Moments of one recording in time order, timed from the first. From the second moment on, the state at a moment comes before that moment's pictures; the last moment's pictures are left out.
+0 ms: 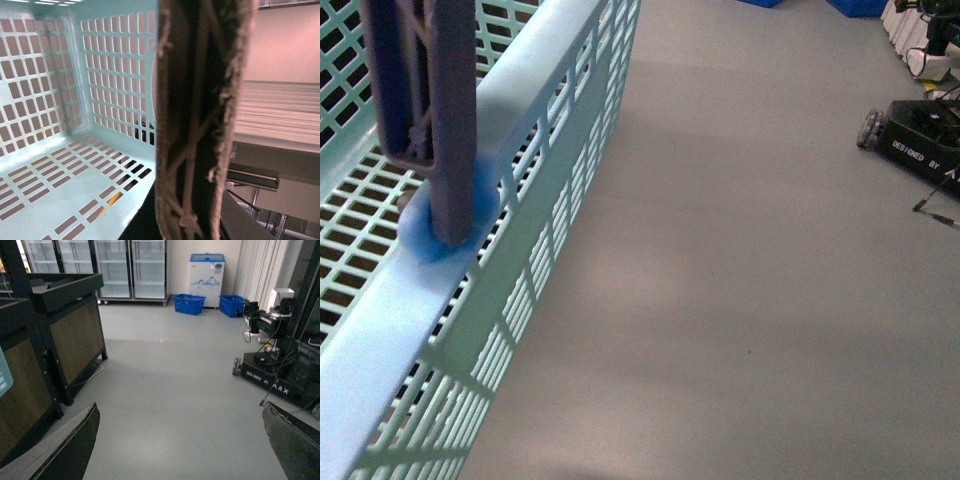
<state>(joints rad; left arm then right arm) -0.31 0.94 0.90 -0.29 -0.20 -1.49 0.00 0.00 0.01 0.00 0.00 0.00</state>
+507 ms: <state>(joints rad) -0.31 0.94 0.90 -0.29 -0.20 -1.49 0.00 0.00 0.01 0.00 0.00 0.00</state>
